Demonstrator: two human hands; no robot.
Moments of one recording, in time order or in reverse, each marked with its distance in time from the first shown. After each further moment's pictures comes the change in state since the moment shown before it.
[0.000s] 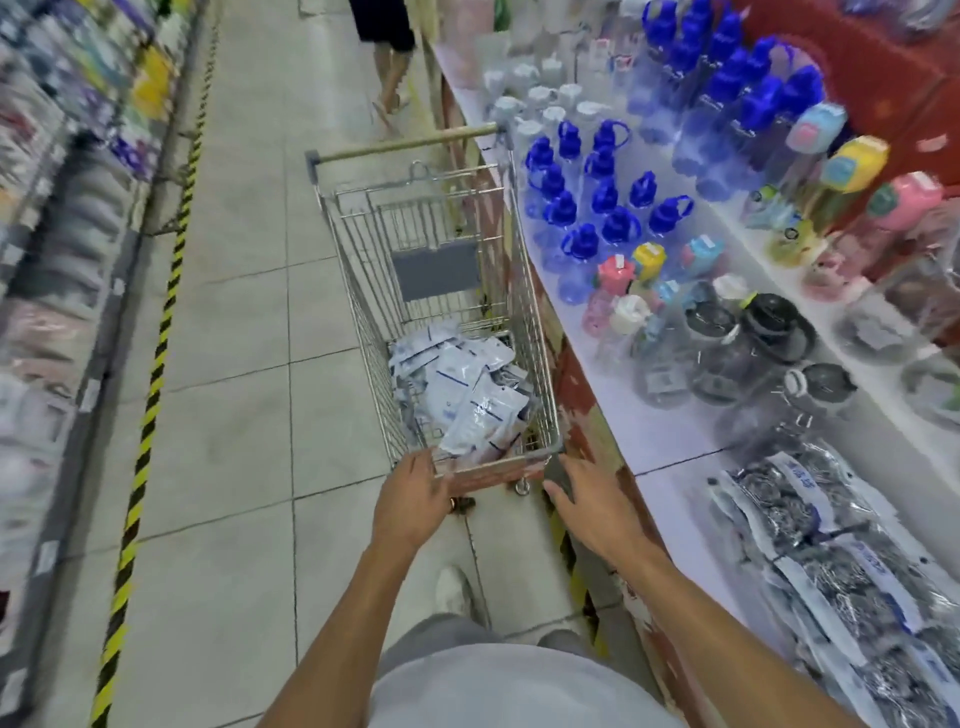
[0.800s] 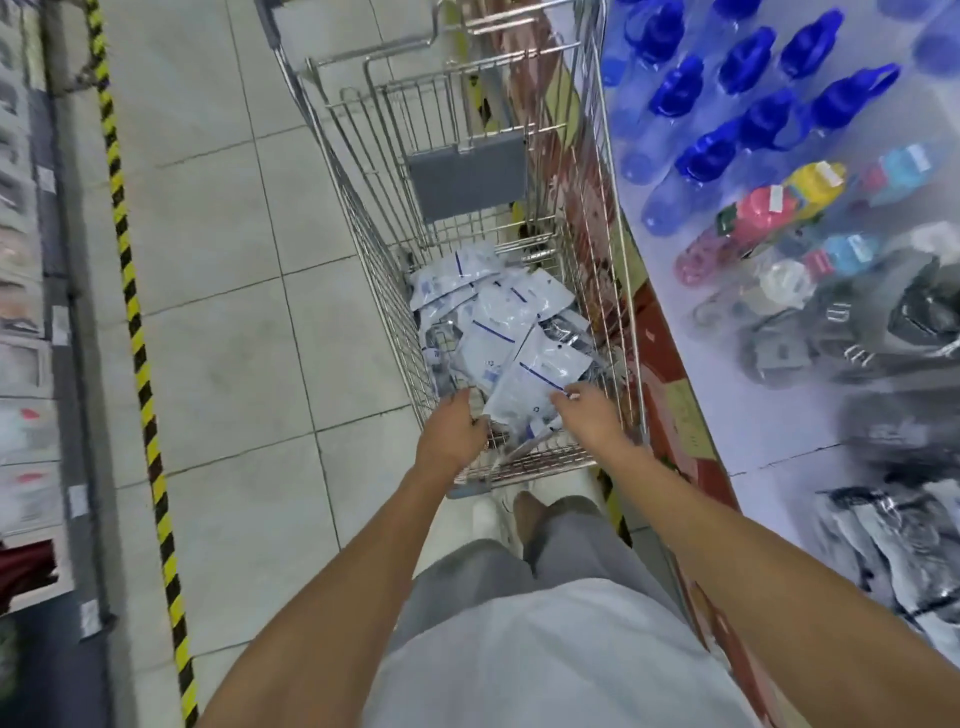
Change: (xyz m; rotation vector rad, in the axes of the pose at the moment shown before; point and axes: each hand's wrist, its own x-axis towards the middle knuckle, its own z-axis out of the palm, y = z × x) left_hand 0.224 -0.059 0.014 -0.035 -0.364 -0.137; right_hand 0.255 -0.063 0.065 0.509 -0.183 0.574
